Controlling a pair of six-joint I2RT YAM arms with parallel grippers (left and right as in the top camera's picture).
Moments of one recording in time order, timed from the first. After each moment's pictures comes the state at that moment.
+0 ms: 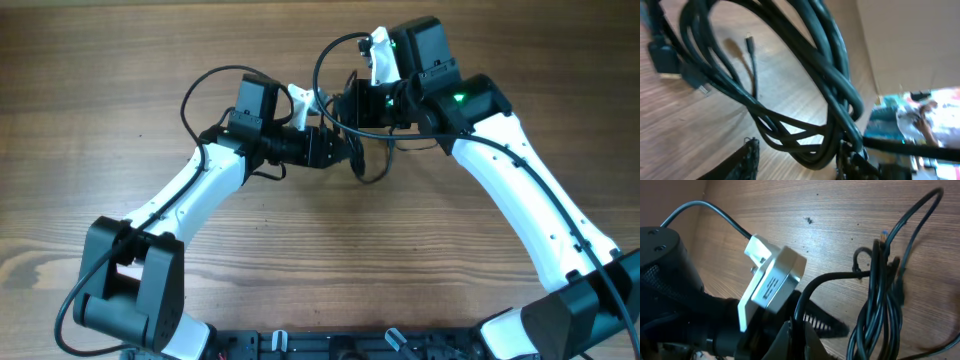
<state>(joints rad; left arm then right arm) -0.35 1.70 1.08 -0.28 0.85 -0.34 0.44 1.65 1.54 -0.75 -0.44 0.42</state>
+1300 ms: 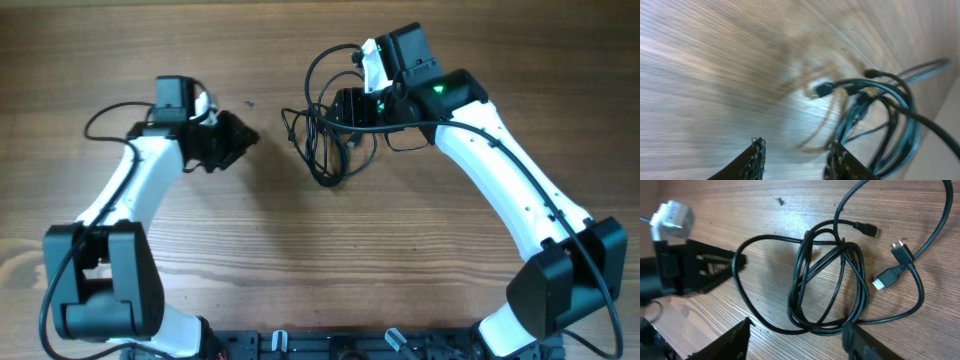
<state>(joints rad) 0.00 1.70 1.08 -0.54 0.51 -0.64 0.44 1.75 1.54 -0.80 -0.38 0.36</state>
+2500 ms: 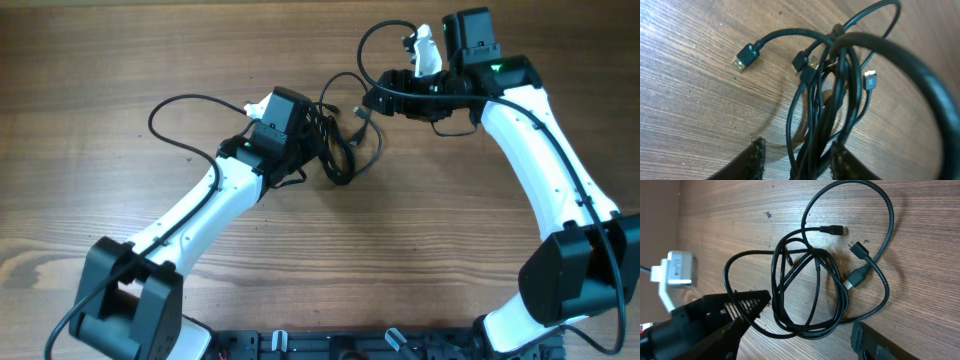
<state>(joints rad) -0.49 1.63 1.08 -0.41 0.03 -1.03 0.21 1.77 1.54 -0.85 -0.58 0.26</state>
